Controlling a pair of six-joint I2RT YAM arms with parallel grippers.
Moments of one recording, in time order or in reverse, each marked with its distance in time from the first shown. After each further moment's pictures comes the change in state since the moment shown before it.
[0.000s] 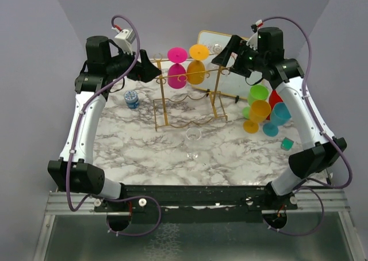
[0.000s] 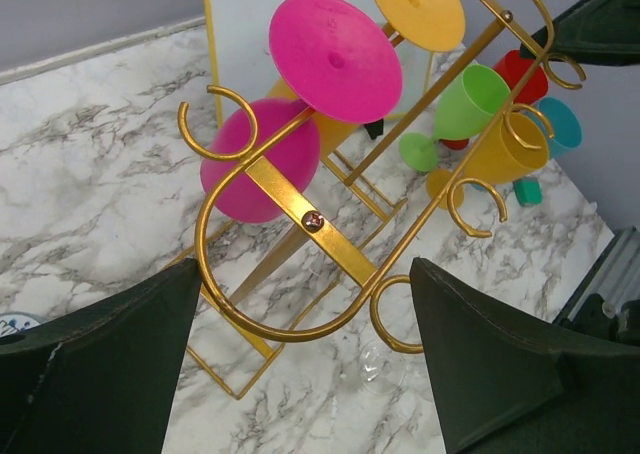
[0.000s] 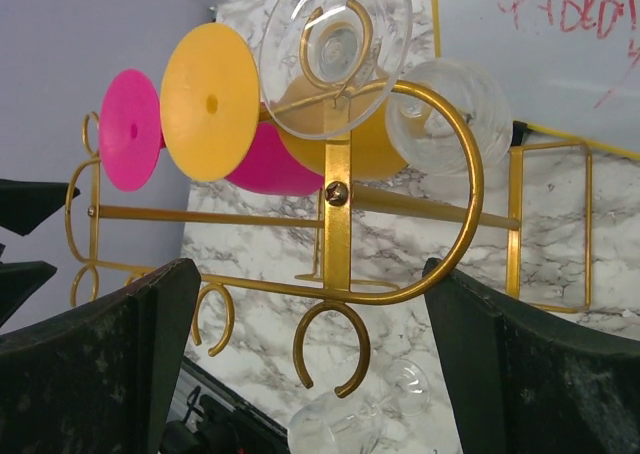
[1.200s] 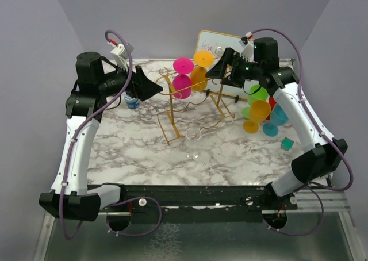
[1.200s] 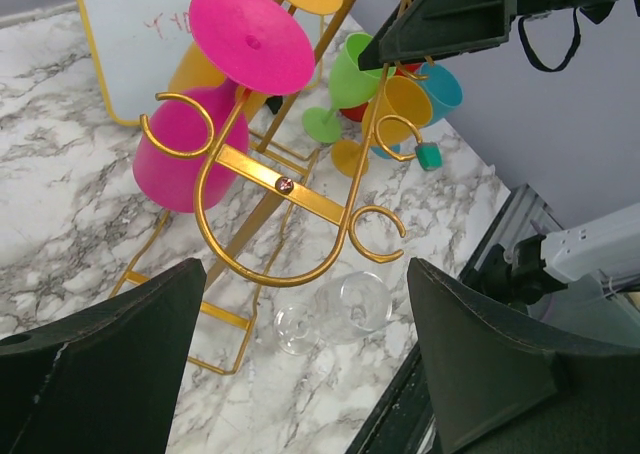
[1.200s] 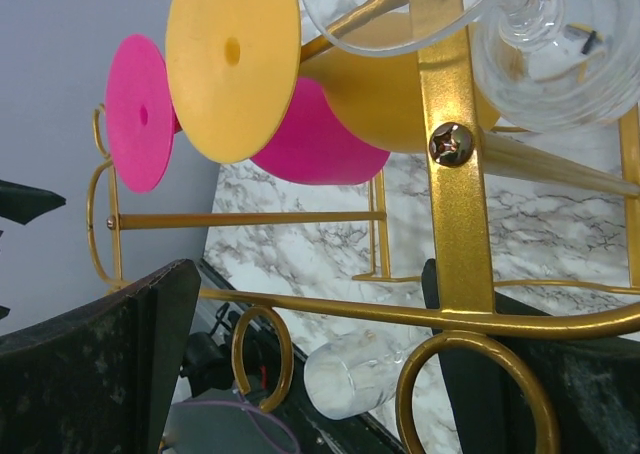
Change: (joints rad) left arm -0.003 -0.229 -0.163 -0.021 0.169 -0.071; right arm 0.003 -0.033 -0.154 0.055 -0.221 -0.005
